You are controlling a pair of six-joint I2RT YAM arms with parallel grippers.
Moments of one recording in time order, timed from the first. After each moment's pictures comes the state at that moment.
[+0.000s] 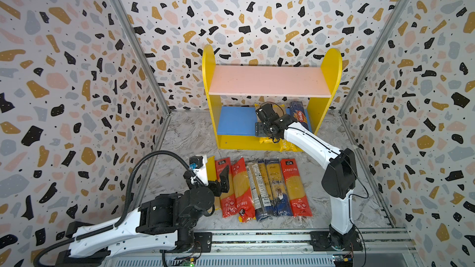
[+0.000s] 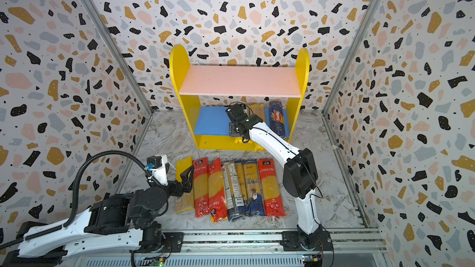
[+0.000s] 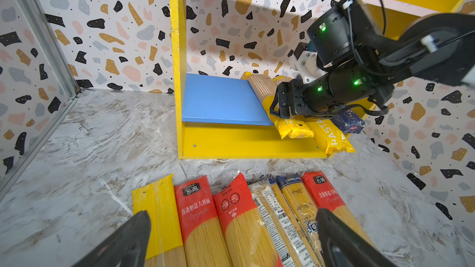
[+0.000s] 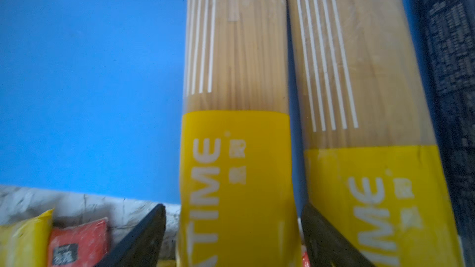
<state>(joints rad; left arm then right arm) -1.34 0.64 0.86 -0.77 -1.00 -0.68 0.72 1.98 1.90 -0.84 0.33 0.51</state>
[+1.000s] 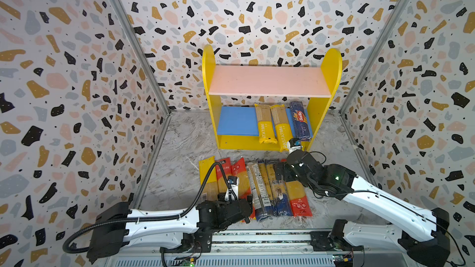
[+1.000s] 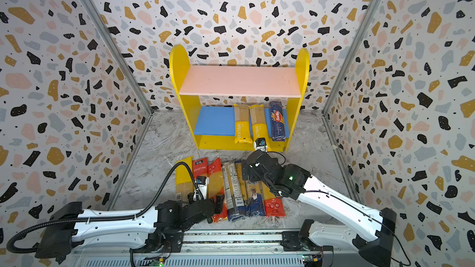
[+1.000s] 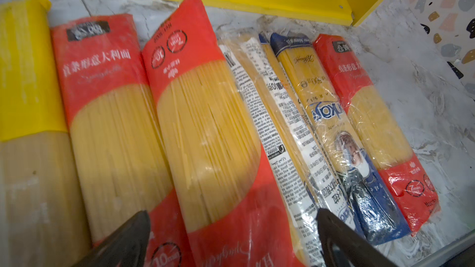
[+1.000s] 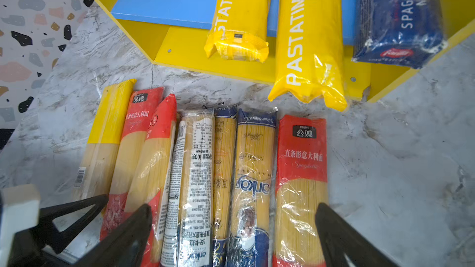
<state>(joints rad) -1.34 1.04 0.48 -0.35 -0.61 -1.06 1.01 1.07 1.08 -0.82 0.40 0.64</state>
